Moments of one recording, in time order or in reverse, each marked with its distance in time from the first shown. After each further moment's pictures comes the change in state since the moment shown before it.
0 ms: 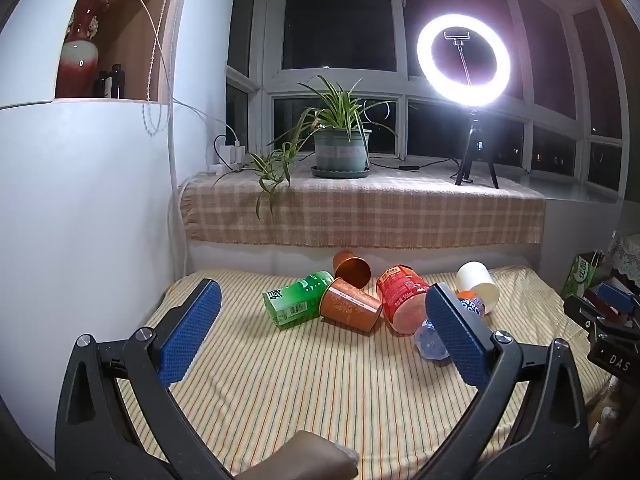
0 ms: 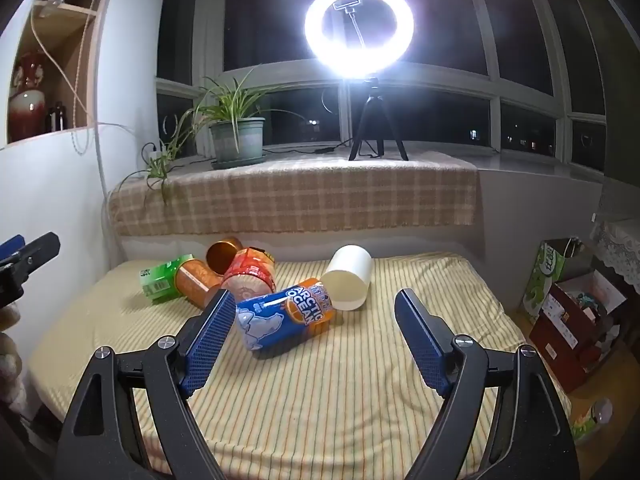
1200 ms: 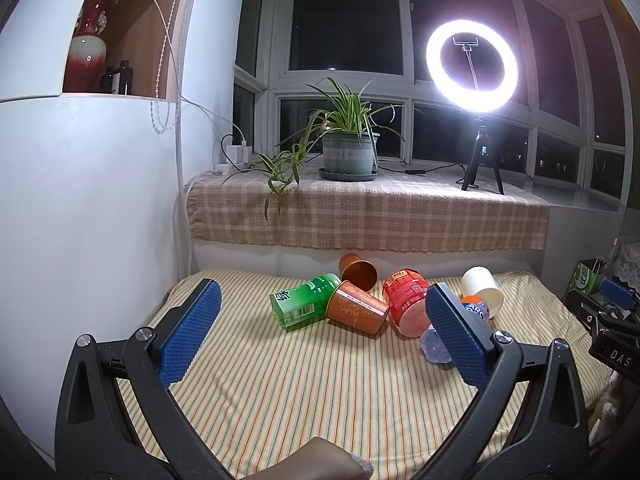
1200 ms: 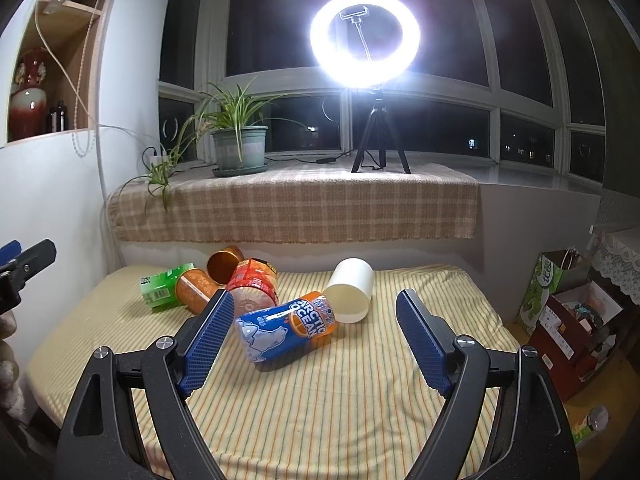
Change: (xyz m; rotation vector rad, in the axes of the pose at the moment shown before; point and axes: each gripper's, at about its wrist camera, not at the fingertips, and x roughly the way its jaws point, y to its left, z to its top) left arm 0.001 0.008 0.005 -0.005 -0.006 0.005; right arm 0.001 0.008 0.010 -0.029 -0.022 -0.015
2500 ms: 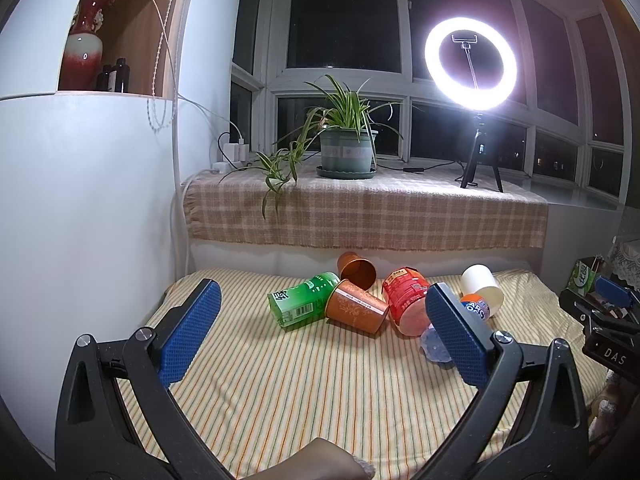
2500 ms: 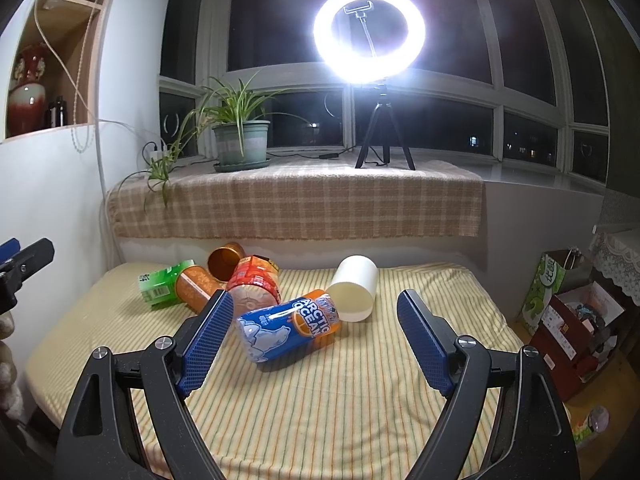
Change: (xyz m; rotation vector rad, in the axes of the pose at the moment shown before) left arm 0.001 0.004 0.000 -0.003 -0.002 0.000; right arm 0.006 0.004 -0.003 -0.009 0.012 0.002
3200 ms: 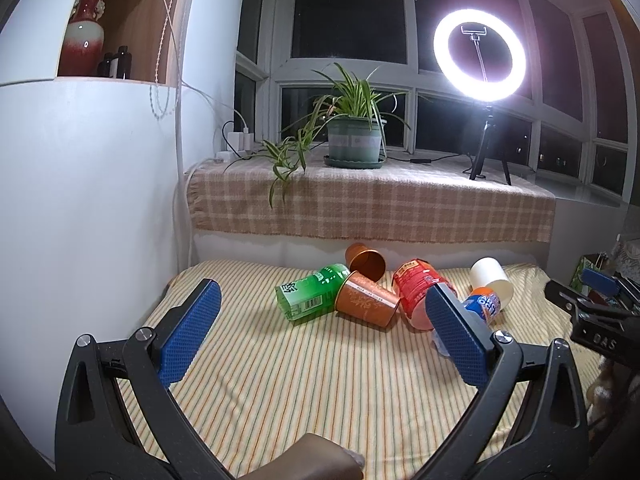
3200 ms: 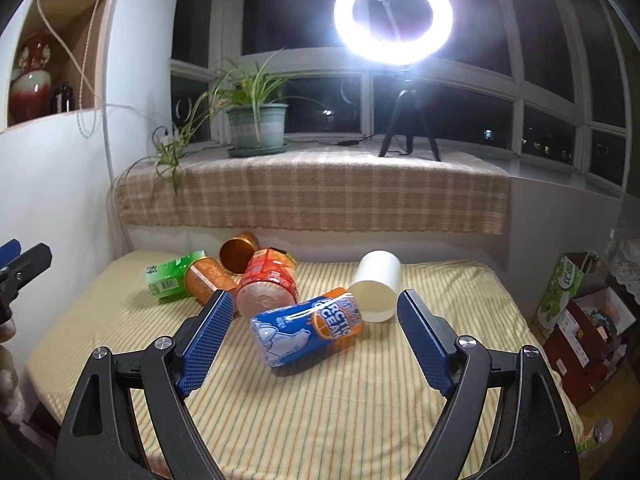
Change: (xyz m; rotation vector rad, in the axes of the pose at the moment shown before) left arm 0.005 0.014 -0.009 -0.004 0.032 0.010; right arm 0.035 0.018 0.009 -0.032 0.066 0.054
